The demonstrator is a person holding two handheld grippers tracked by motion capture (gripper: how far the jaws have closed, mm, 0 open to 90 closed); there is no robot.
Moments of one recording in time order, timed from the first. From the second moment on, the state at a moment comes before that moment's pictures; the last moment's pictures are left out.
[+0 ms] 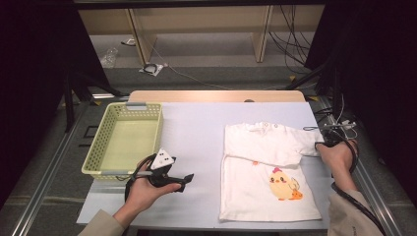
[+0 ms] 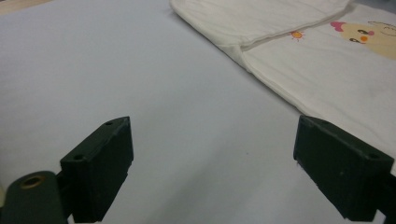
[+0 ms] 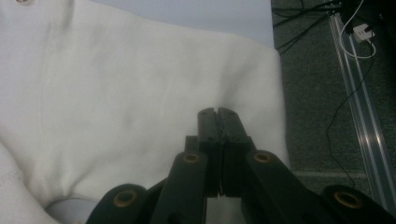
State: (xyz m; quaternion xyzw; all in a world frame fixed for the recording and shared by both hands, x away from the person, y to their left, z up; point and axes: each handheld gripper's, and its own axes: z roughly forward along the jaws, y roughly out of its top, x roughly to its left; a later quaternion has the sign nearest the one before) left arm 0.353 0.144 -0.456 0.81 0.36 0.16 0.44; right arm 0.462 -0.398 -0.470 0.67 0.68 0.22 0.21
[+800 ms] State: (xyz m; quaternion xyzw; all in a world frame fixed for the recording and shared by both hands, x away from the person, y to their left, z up) left arm 0.353 0.144 -0.454 0.81 0.36 0.16 0.44; right arm 0.454 -0.392 -0.445 0.66 0.66 0.27 0.24
